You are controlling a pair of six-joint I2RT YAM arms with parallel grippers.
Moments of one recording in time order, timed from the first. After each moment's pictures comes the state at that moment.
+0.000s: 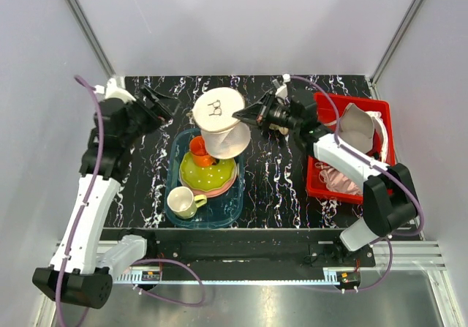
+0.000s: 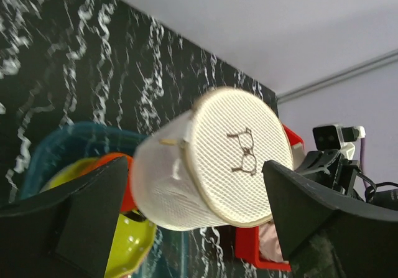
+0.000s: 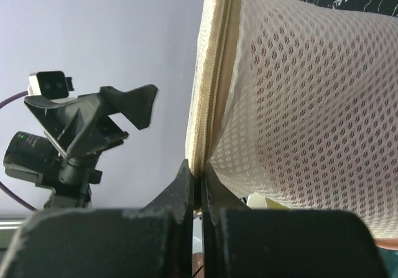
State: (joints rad) left arm -0.19 0.97 1.11 -0.39 0.11 -0.80; right arm 0.51 1.55 1.09 0.38 -0.58 1.26
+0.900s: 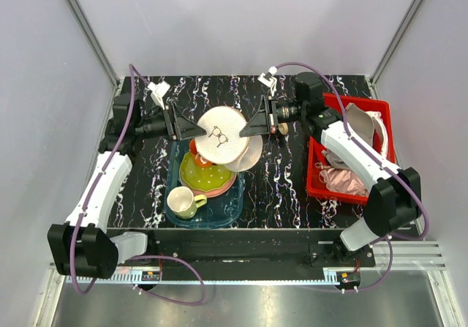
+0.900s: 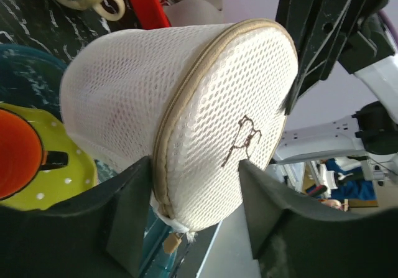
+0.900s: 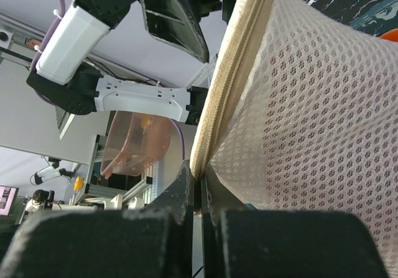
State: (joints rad) left arm -0.08 1.18 1.07 -0.30 1.02 -0.56; right arm 0.44 1.54 1.32 -0.05 -1.20 0.65
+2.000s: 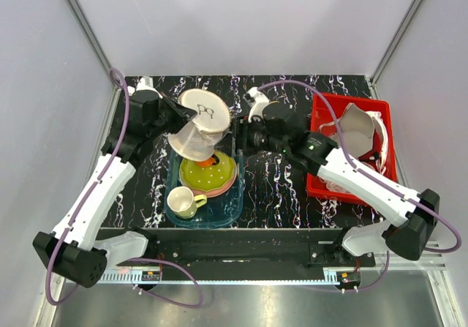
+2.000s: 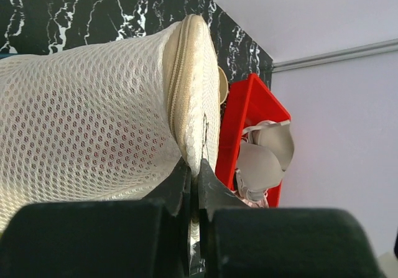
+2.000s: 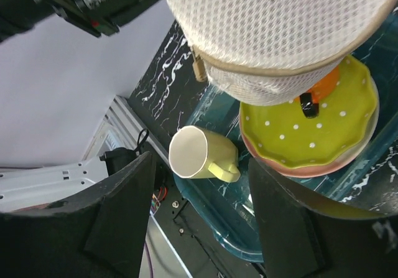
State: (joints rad) left arm -0.35 1.12 1.20 -0.48 0.04 -0.99; right arm 0.86 1.34 1.33 -0.34 -0.18 0.62
